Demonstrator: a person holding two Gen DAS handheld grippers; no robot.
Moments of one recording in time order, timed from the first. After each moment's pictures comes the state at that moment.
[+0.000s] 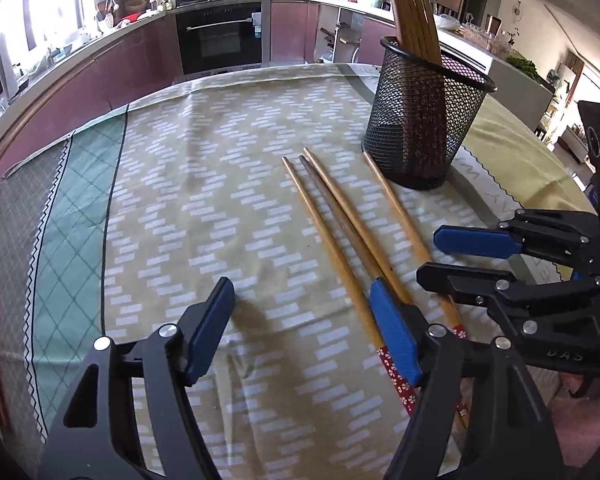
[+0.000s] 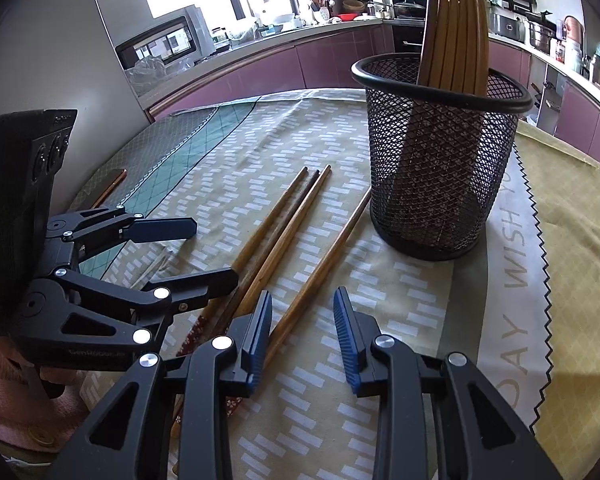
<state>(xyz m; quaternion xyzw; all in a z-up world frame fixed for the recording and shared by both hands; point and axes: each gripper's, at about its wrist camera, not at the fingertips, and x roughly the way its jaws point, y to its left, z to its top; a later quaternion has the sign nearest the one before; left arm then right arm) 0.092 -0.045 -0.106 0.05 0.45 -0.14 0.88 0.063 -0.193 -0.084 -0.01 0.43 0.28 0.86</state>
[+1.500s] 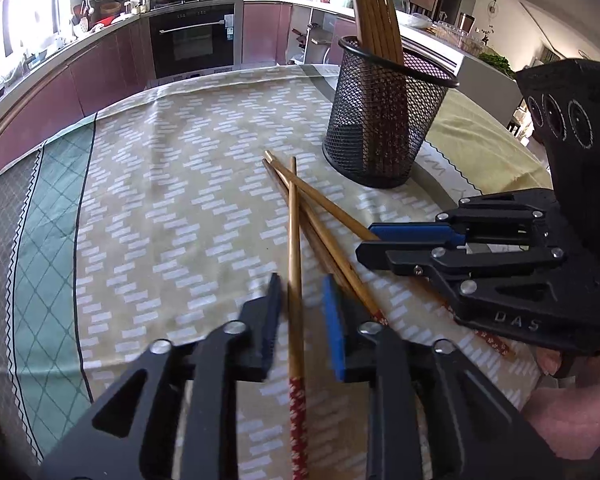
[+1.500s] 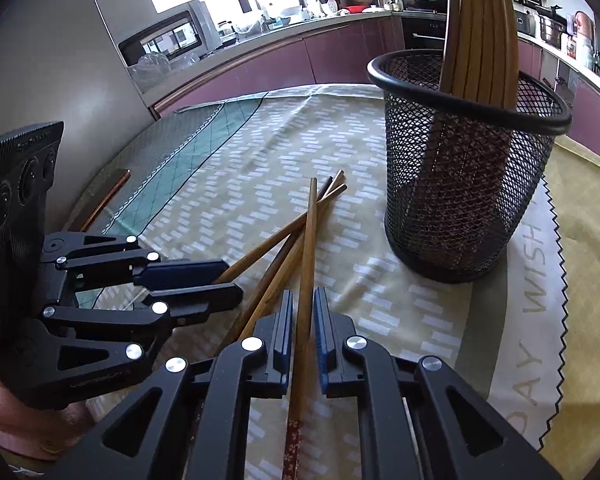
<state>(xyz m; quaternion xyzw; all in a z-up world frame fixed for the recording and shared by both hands) 0.094 -0.055 -0.105 0.04 0.45 -0.19 0.87 0.083 -0.177 -0.084 -0.01 0.44 0.30 0.84</state>
